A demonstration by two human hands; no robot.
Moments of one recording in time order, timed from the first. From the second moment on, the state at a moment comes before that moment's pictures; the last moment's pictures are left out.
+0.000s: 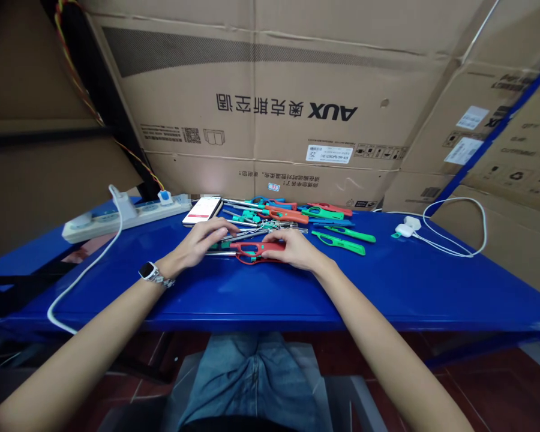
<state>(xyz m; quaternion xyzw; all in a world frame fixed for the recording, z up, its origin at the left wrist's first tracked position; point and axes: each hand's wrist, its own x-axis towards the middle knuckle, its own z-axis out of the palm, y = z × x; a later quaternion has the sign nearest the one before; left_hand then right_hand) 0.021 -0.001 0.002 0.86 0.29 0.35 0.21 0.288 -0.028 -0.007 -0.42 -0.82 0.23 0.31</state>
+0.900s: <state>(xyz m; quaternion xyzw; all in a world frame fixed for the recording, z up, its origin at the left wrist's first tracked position) 0.026 0.003 -0.009 0.87 0.31 0.29 0.24 0.284 -0.025 -0.017 -0.41 -0.84 0.22 0.27</state>
